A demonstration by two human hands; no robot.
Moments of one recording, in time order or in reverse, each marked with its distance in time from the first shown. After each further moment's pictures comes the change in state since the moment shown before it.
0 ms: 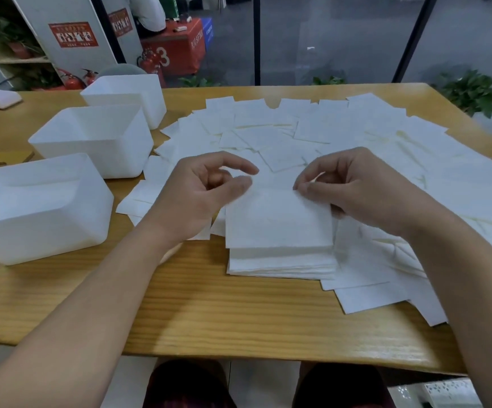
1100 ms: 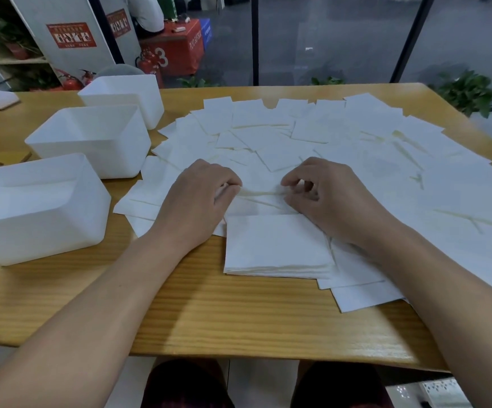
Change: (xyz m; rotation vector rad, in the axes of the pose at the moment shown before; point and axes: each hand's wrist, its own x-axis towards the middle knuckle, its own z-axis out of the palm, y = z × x) left_hand 0.005 -0.029 0.009 0.761 0.108 0.145; right_hand 0.019 0.033 0.036 -0.410 0.183 -0.160
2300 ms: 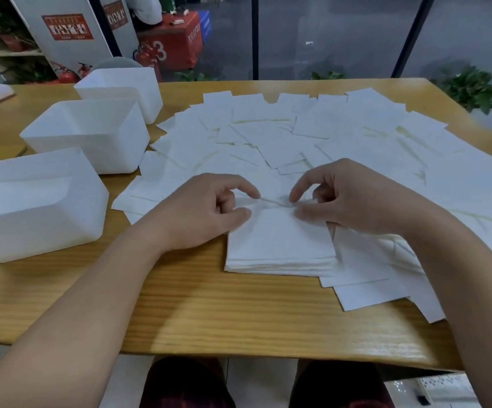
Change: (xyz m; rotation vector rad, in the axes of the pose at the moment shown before) left_hand -0.004 0.013 -0.025 -0.376 -0.406 -0.103; right_hand -0.008 -0.019 -0.043 0.172 -0.348 0.170
